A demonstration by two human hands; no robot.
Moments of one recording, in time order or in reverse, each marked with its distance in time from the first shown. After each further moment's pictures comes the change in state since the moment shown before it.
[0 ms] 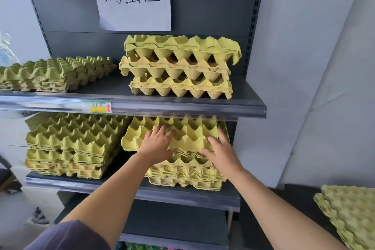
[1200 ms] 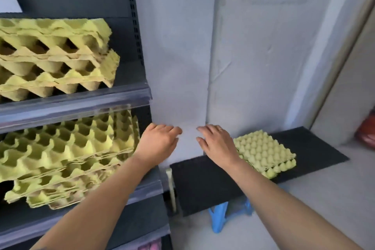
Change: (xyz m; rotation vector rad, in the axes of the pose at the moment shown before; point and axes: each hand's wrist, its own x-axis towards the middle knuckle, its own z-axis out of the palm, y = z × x) left_hand 0.010 0.243 -0.036 -0.192 0.322 0.624; right_hand -0.133 0.146 -0.125 -0.402 0.240 0.125
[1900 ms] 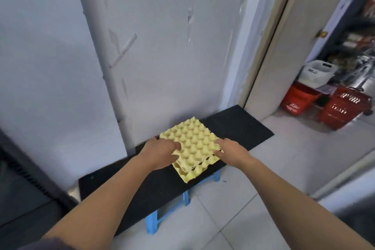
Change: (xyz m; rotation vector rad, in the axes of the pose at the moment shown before) left_hand 0.269 0.237 0.238 -0.241 -0.547 0.229; right_hand -0.089 0.422 -0.006 -0.015 -0.658 0.650
